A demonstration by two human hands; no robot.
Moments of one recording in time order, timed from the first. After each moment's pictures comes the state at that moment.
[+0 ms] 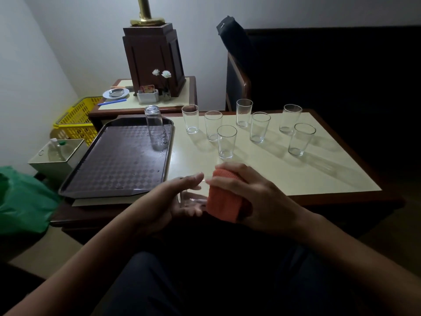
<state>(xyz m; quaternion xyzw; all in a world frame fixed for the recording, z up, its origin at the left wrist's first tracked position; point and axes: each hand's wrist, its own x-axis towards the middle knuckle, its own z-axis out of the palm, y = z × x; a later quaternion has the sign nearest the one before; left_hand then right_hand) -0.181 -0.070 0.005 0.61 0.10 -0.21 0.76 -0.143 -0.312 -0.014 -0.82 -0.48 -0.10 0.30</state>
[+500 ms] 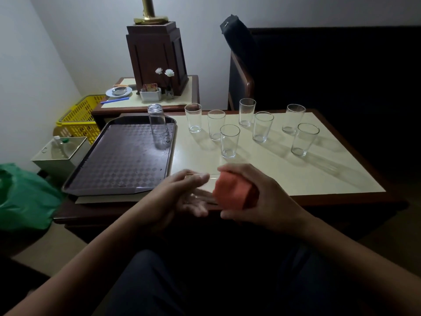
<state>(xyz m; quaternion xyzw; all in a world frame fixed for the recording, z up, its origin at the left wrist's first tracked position) -0.184 -0.071 0.011 0.66 0.06 -0.18 0.73 -0.150 -0.308 -0.009 -0.82 -0.34 0.02 0.47</state>
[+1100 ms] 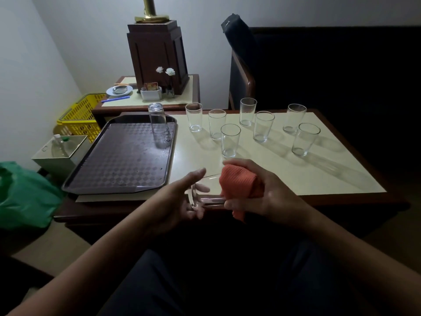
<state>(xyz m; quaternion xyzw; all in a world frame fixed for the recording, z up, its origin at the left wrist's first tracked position) -0.181 -0.075 -0.002 0.62 0.11 -0.21 0.75 -0.147 -0.312 -0.004 -0.77 -0.25 0.14 0.57</state>
